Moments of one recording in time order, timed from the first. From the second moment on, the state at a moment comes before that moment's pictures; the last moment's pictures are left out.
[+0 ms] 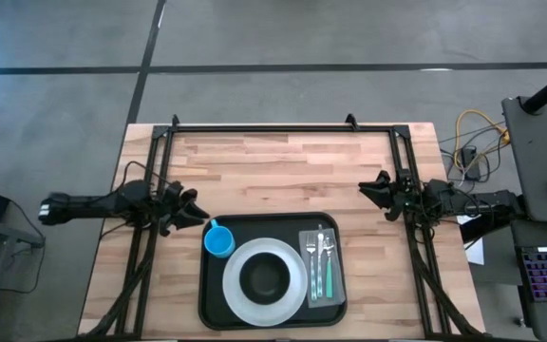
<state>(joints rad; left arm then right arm) 0.03 0.09 0.01 0.06 0.29 -0.71 0.06 0.00 0.01 0.17 0.26 0.64</state>
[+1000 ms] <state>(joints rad) 0.03 0.37 0.01 0.06 0.29 -0.71 0.06 0.02 0.01 0.17 0.26 0.64</state>
